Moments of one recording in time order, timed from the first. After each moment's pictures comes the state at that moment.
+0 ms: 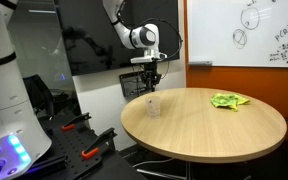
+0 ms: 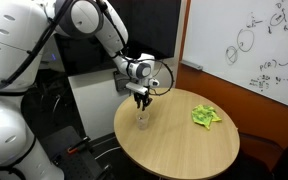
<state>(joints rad) 0.03 0.56 0.06 -1.93 -0.07 2.31 0.02</state>
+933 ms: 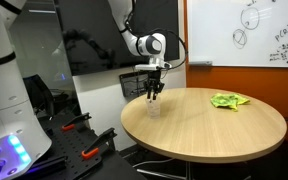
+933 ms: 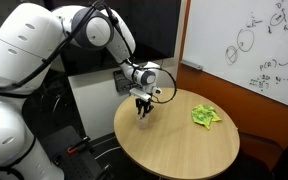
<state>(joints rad) 0.00 0.69 0.06 -1.83 -0.02 2.24 -0.02</state>
